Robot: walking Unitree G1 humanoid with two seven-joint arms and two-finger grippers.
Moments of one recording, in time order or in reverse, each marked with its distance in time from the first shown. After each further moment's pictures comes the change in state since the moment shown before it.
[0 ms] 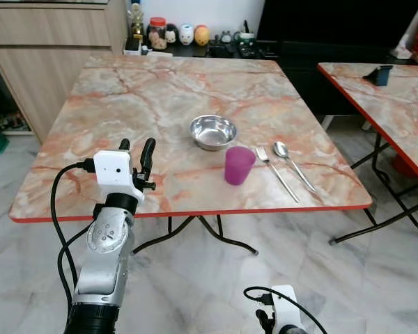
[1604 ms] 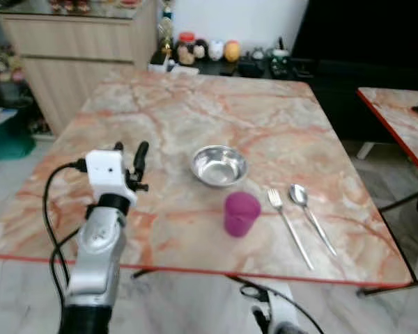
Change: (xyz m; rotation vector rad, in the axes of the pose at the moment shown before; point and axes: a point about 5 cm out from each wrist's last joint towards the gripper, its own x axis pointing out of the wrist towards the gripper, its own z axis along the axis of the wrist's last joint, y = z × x) left arm 0.000 -0.005 0.000 -0.002 0.027 -0.047; right arm -0.003 -0.011 -0.014 0.001 0.047 -0.032
